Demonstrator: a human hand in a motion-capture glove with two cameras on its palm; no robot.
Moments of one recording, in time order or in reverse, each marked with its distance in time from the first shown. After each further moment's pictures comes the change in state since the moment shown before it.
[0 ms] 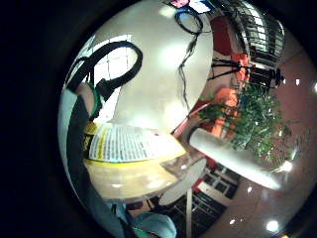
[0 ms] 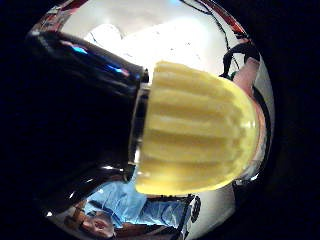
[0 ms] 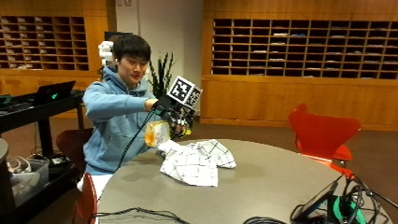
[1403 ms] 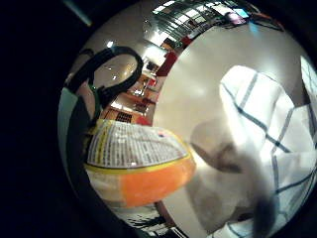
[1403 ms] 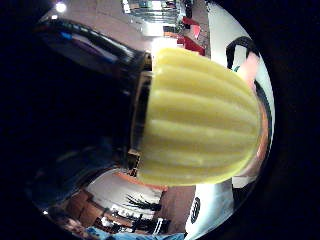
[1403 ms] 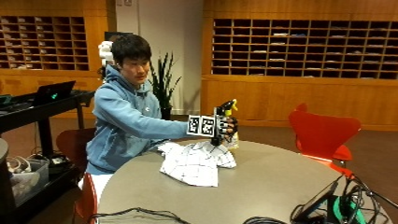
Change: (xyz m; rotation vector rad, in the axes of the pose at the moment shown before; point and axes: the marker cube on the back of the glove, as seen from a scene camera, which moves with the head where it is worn) arm -0.237 -0.112 -0.039 0.720 -1.674 0.068
